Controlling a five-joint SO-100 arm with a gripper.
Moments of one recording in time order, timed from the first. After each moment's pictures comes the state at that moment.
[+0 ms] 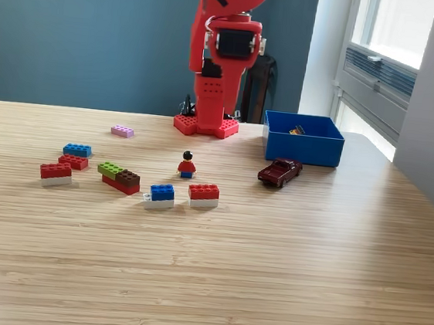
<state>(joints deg) -2.6 81.5 61.2 99.7 14.6</state>
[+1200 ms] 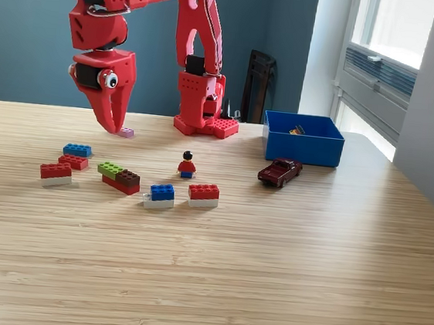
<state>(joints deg) 39.7 81.5 85.5 80.8 -3.2</state>
